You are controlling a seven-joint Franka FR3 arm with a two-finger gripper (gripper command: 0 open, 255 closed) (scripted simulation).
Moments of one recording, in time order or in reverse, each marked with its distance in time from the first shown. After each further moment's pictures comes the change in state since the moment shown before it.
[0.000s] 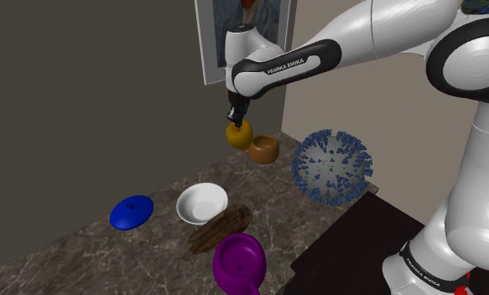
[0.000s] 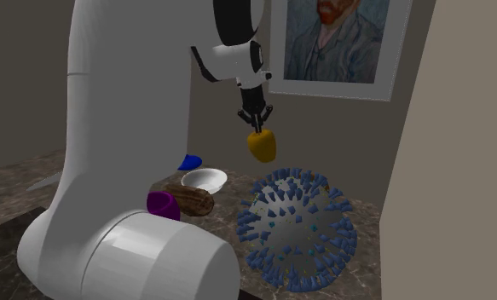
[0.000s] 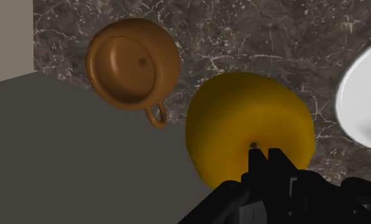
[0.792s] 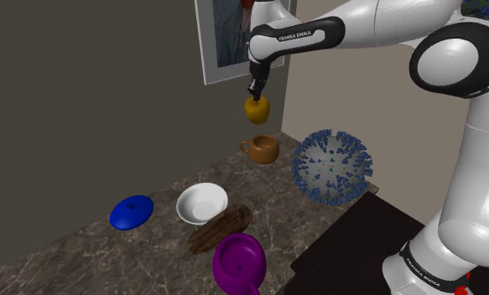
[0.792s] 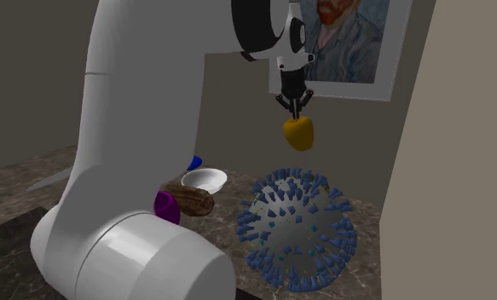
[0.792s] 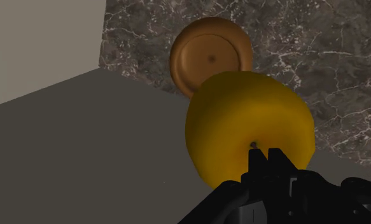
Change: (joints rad) arm -0.142 0.051 -0.060 0.217 0.069 -0.132 -0.252
